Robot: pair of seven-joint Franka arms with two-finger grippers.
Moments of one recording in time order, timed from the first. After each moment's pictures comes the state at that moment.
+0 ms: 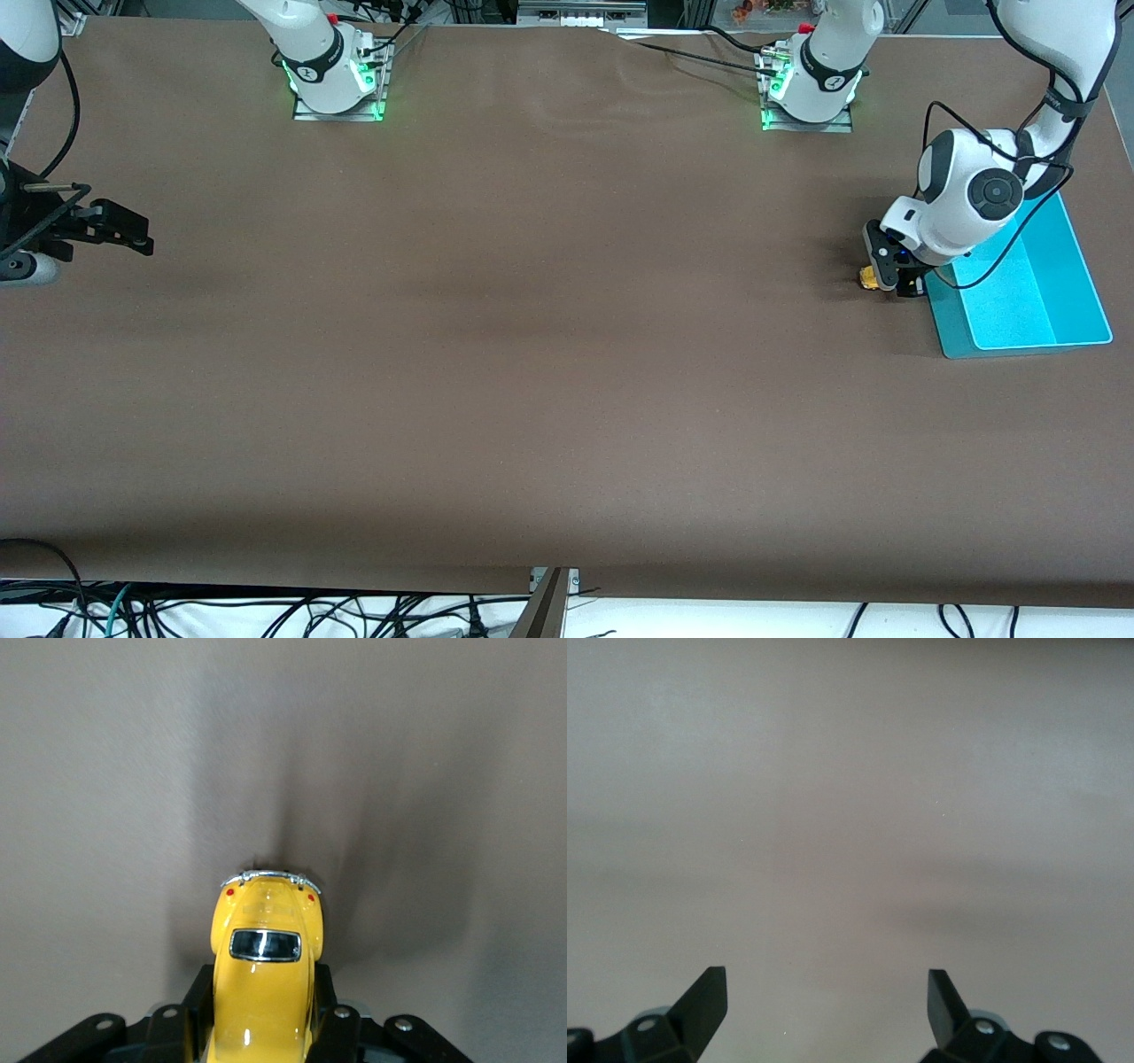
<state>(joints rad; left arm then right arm) 0.28 0.23 -0.08 -2.52 0.33 2.70 1.33 0.00 0.15 -0.01 -1.47 -0.04 1.56 -0.12</state>
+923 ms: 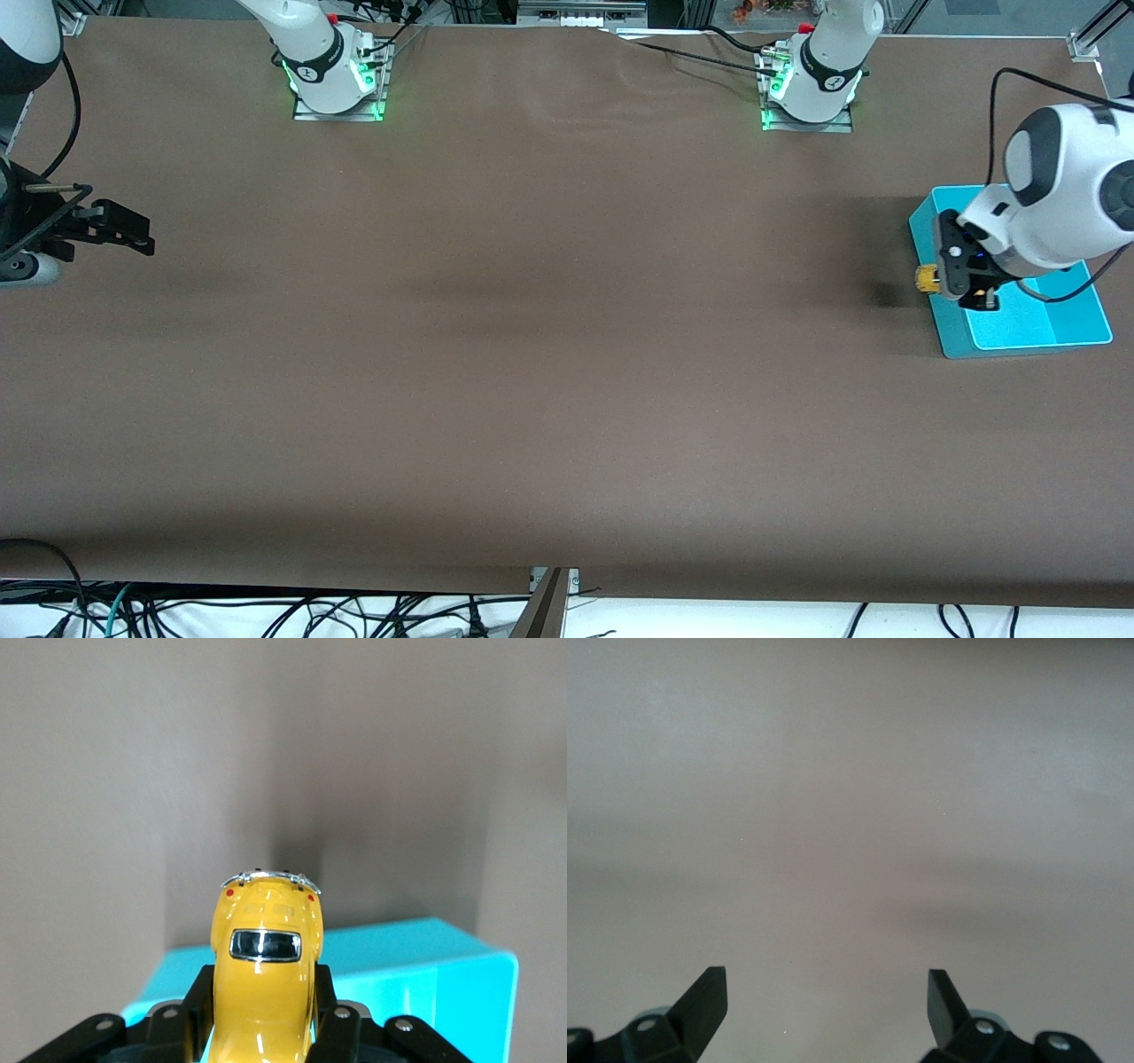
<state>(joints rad) 0.32 0.10 -0.12 -2.12 0.17 2.07 1.65 0.00 0.15 -0.01 -1.47 -0.04 1.56 -0.12</state>
